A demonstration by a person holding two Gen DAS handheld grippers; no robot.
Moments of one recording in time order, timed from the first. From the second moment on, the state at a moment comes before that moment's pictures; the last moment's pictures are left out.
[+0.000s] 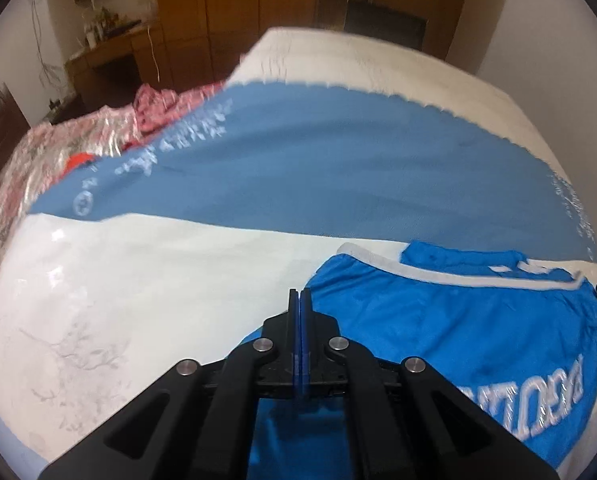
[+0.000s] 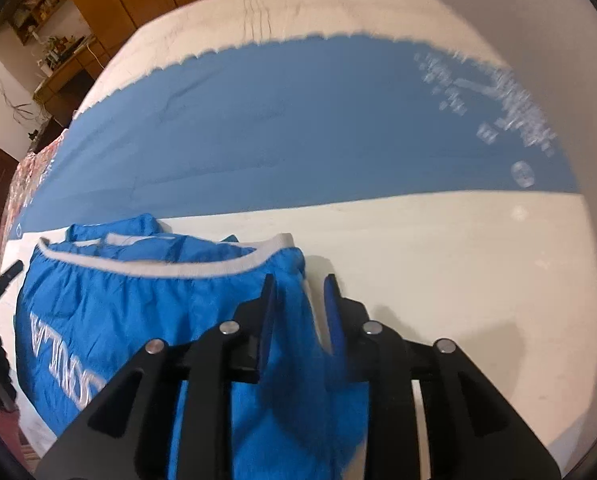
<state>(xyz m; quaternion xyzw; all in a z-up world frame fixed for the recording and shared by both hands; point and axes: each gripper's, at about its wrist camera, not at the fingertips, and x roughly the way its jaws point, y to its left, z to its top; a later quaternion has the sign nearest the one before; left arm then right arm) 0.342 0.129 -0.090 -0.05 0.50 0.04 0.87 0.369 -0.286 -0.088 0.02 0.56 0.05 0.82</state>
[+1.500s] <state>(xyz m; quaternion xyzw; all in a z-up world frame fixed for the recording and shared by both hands) 0.226 0.147 -0.092 -0.06 0.52 0.05 0.85 0.244 -0.281 -0.107 0.07 0.58 0.10 0.80</state>
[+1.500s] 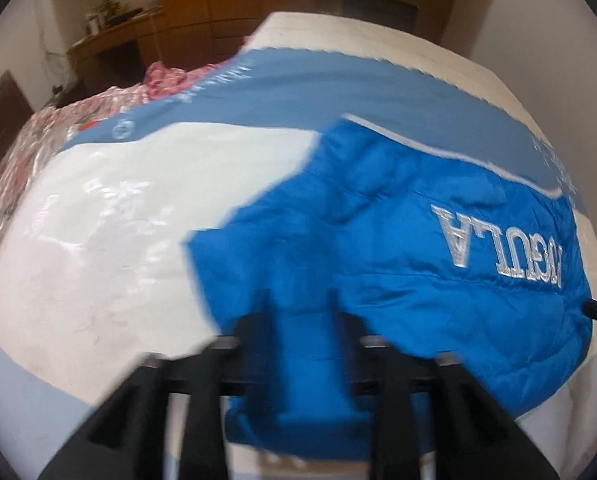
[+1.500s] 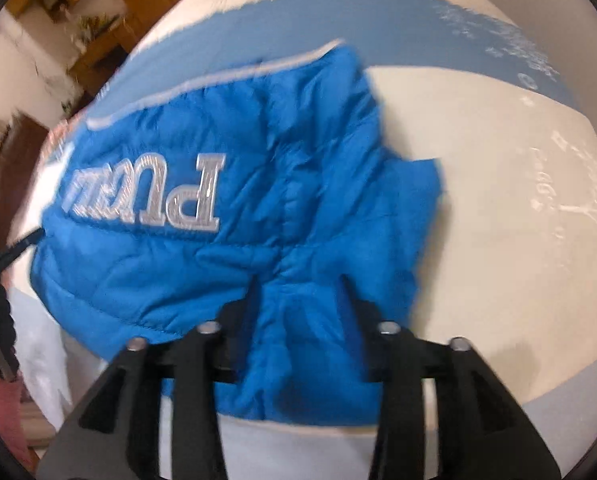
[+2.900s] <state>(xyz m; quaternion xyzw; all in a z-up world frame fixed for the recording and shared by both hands) 0.267 0.151 -0.105 -0.11 0.53 0.02 0.84 0.283 -0.313 -0.117 0.17 0.59 0.15 0.78</state>
